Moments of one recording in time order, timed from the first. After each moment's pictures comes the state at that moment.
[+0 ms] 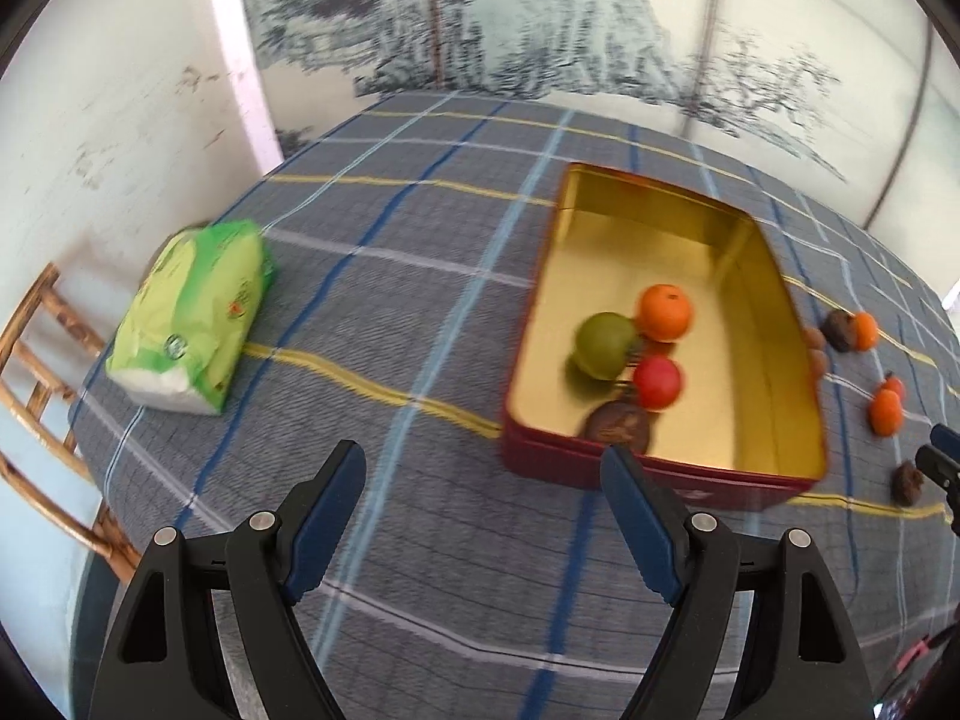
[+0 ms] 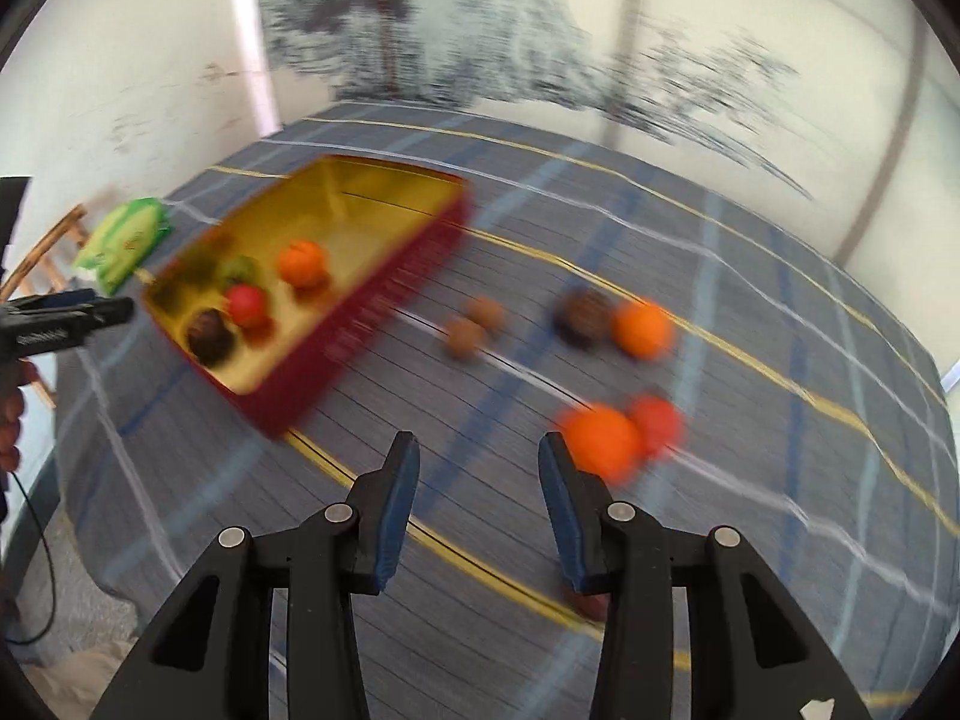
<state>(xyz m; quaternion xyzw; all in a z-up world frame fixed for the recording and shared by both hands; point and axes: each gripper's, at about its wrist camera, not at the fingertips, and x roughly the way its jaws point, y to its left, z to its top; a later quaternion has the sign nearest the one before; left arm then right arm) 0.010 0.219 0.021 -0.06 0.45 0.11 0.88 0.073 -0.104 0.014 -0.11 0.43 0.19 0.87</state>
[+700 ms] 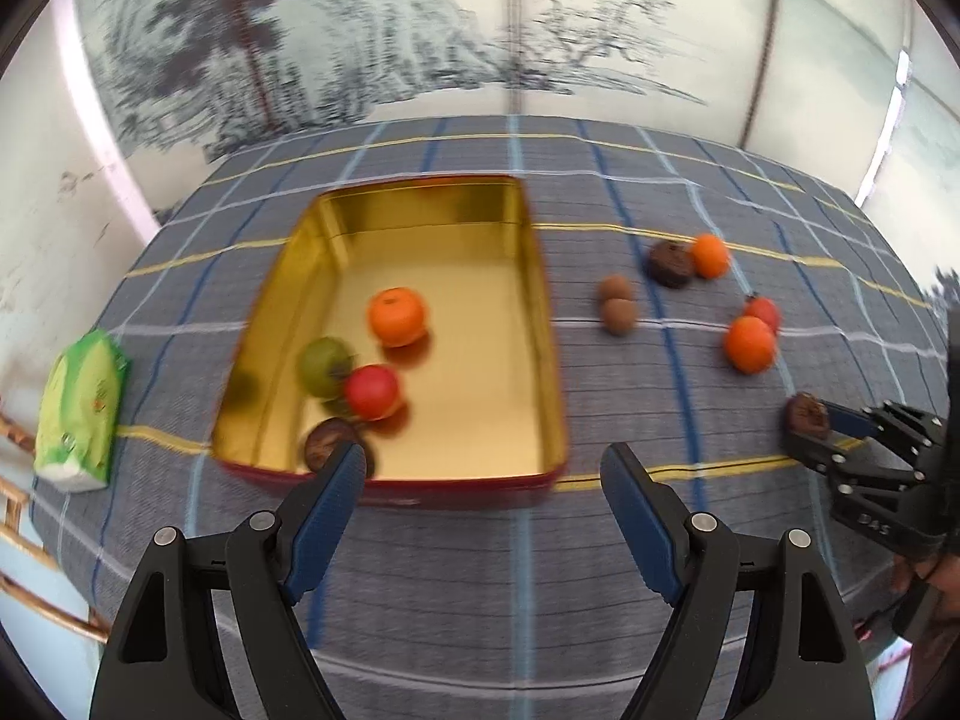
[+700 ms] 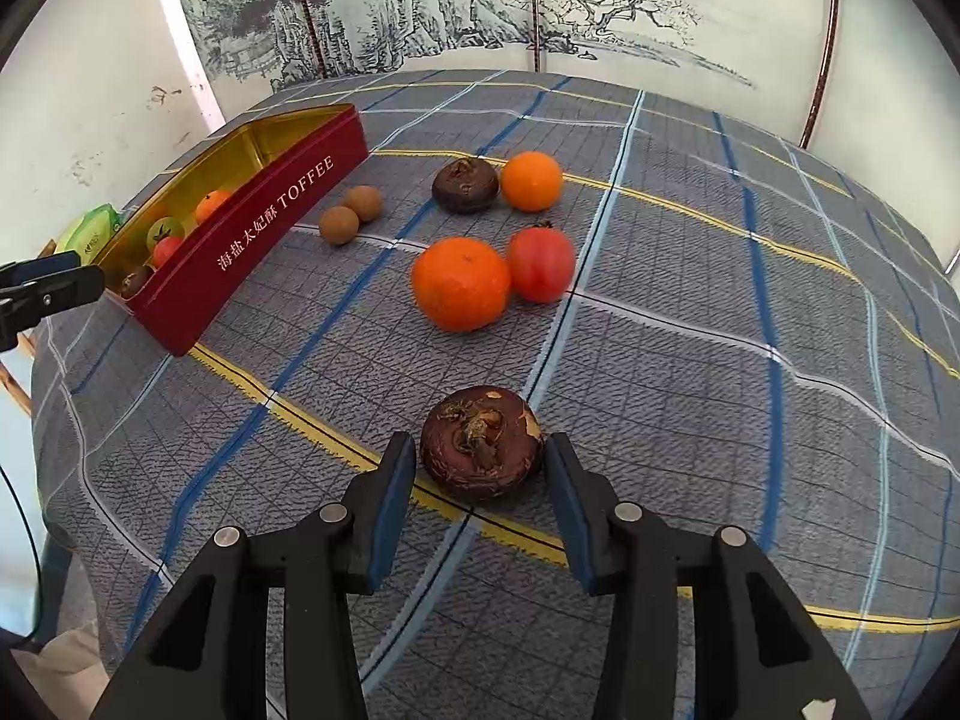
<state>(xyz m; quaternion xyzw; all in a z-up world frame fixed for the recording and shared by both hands) 0.033 0.084 0.031 0.02 0.46 -0.01 0.89 0.069 -0.159 -0.038 -0.06 0.46 0.18 0.87</state>
